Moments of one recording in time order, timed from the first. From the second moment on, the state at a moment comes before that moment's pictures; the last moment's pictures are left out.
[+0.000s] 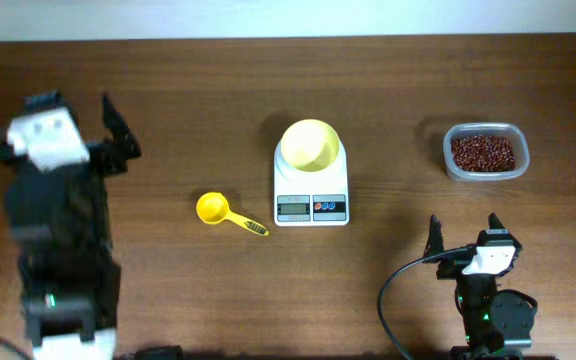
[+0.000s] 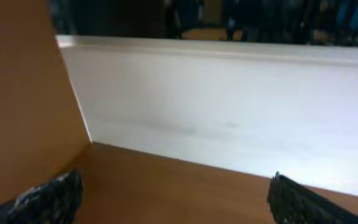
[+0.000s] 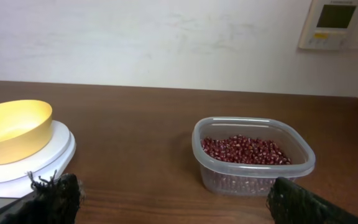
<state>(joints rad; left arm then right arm) 0.09 0.90 1.08 -0.24 -0.21 0.01 0.00 0.01 0.01 -0.07 0.00 -0.03</state>
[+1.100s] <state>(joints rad) 0.08 1.40 1.36 -1.01 0.22 -0.63 0.00 0.01 0.01 -0.07 0.00 -0.03</state>
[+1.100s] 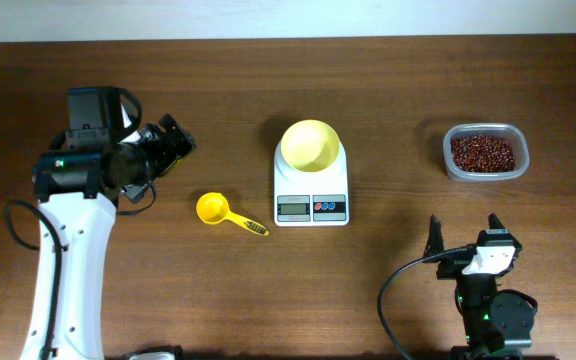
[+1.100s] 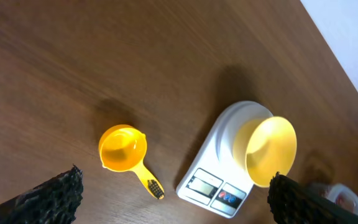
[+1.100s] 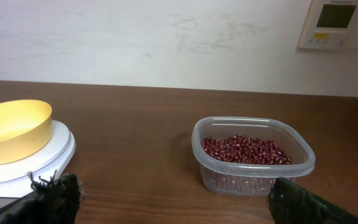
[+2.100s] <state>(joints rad) -0.06 1.40 1.09 -1.00 0.05 -1.02 0.00 0.01 0.01 -0.07 0.00 -0.03</state>
